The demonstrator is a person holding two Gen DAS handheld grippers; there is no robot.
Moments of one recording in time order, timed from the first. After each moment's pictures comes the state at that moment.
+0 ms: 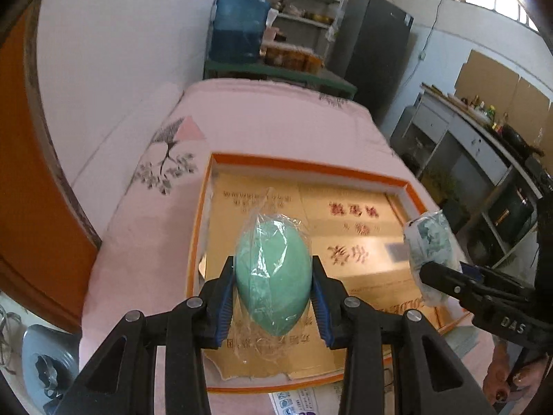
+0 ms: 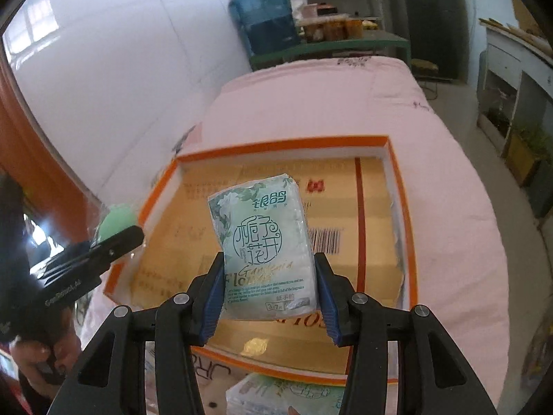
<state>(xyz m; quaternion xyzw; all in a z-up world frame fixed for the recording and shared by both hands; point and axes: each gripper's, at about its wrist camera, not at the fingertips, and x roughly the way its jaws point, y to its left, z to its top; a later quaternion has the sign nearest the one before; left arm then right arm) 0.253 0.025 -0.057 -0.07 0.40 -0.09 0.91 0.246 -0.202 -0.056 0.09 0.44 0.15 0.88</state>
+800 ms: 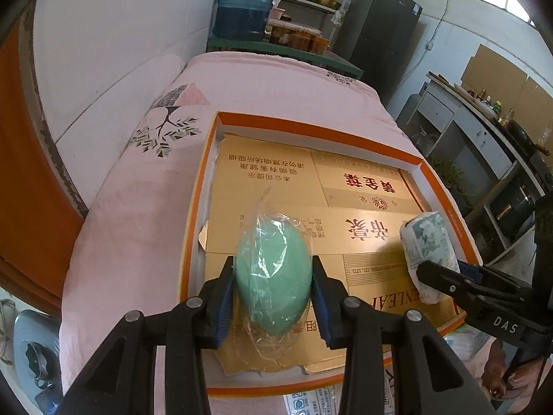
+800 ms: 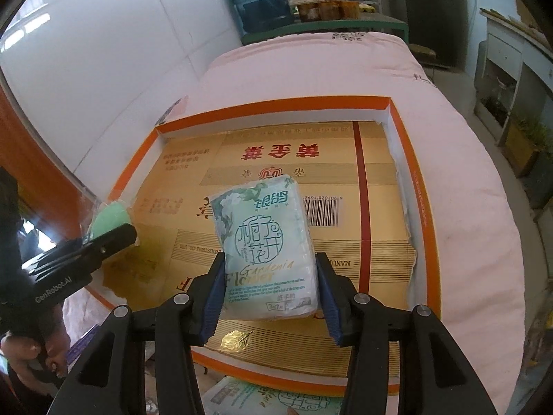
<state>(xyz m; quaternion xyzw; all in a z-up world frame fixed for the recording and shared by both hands) 0.260 0.033 -0.095 -0.08 0.44 -0.09 0.89 0.249 -0.195 -0.090 0.07 0.47 0.14 0.87</state>
